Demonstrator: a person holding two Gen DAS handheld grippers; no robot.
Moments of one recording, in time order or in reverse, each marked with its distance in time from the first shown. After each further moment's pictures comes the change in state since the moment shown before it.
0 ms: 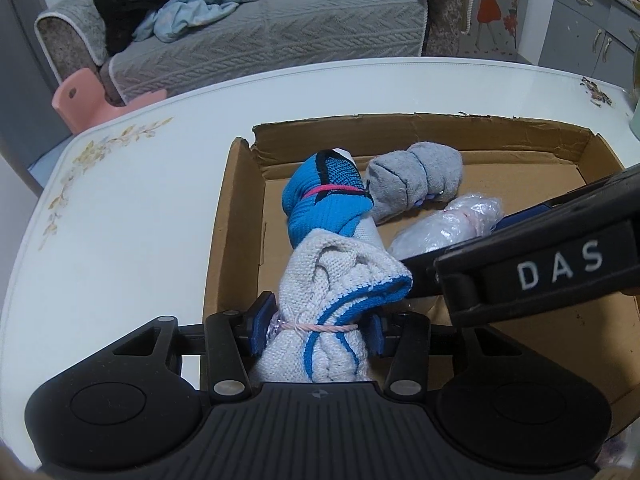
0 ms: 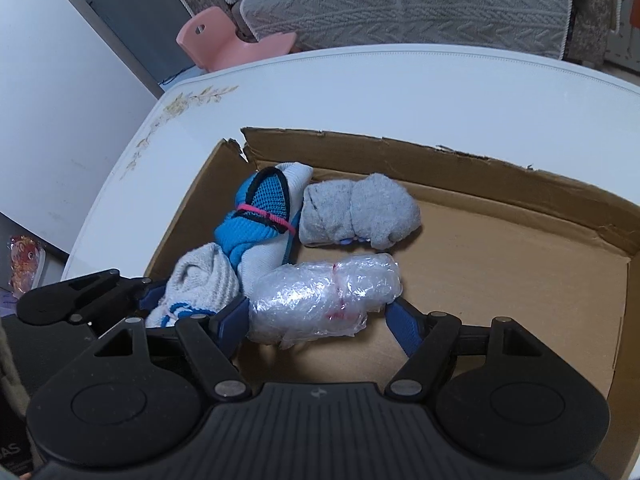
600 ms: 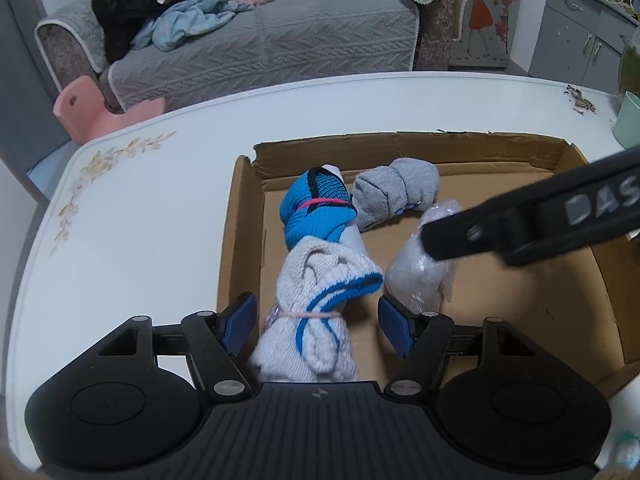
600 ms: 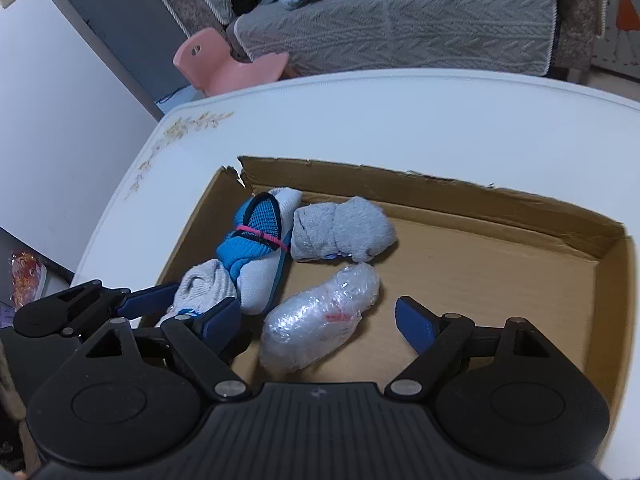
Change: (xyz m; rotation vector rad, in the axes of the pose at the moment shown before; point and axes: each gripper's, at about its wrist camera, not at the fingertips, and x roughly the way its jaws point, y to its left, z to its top) left arm -0.034 0.000 0.002 0.003 -0.008 -0.015; right arm -0.049 -0.004 -0.002 0.039 -0.067 -0.021
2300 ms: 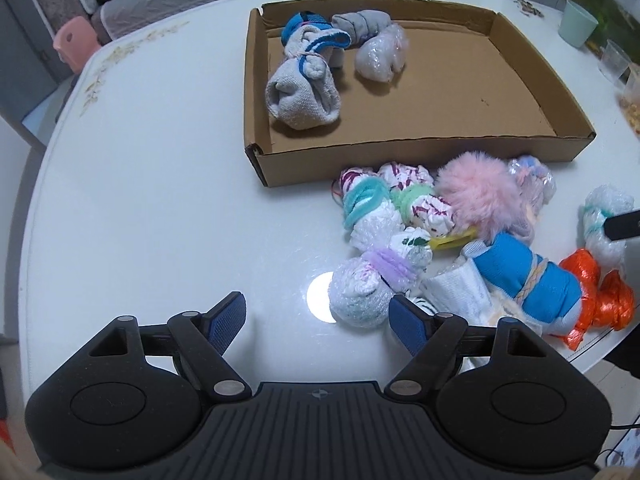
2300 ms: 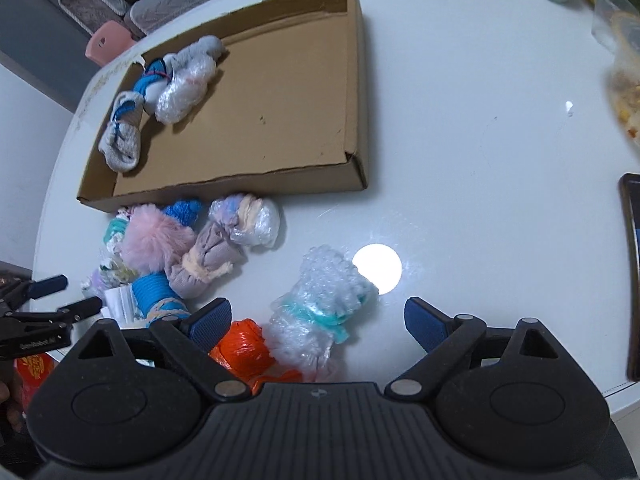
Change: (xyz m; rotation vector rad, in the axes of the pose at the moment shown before) left arm -0.077 0.020 -0.132 0.040 0.185 -0.065; right arm -0.071 -0.031 -0.169 0.313 0.125 -0.186
